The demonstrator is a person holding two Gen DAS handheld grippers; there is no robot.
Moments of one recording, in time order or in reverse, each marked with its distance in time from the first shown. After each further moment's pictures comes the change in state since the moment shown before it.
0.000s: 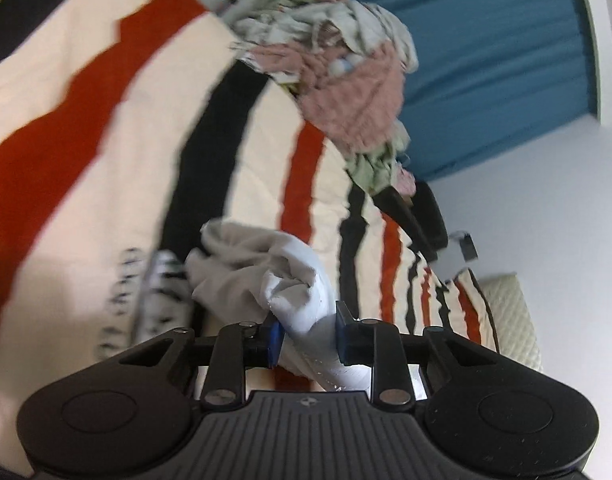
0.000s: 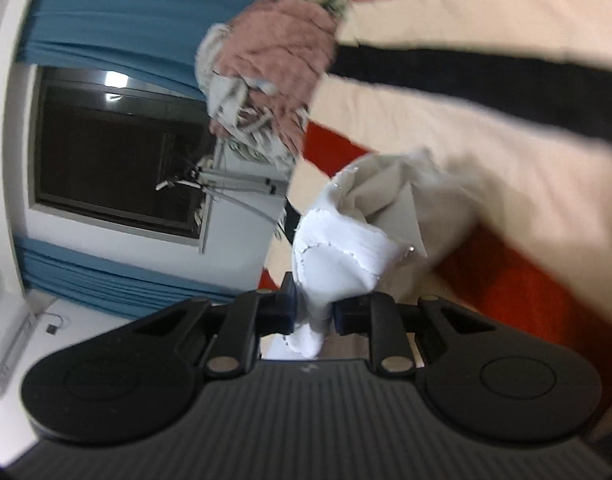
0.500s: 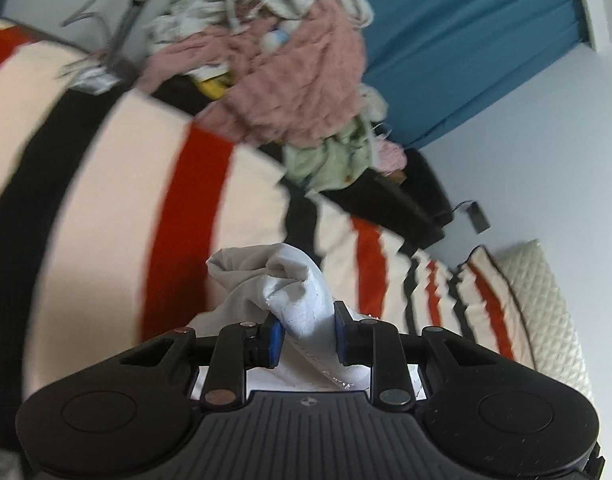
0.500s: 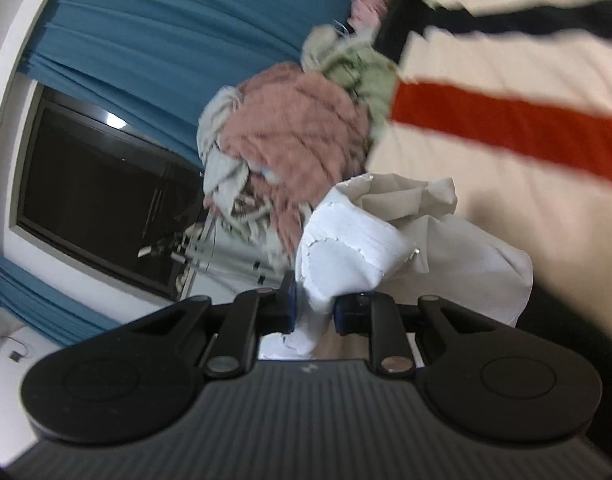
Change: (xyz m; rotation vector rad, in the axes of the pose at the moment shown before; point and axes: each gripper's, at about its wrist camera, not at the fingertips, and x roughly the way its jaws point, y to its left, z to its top) left arm 0.254 -0.162 0.126 0.210 0.022 0.003; right arm 0.119 0.043 0.217 -0.160 -0.184 -0.027
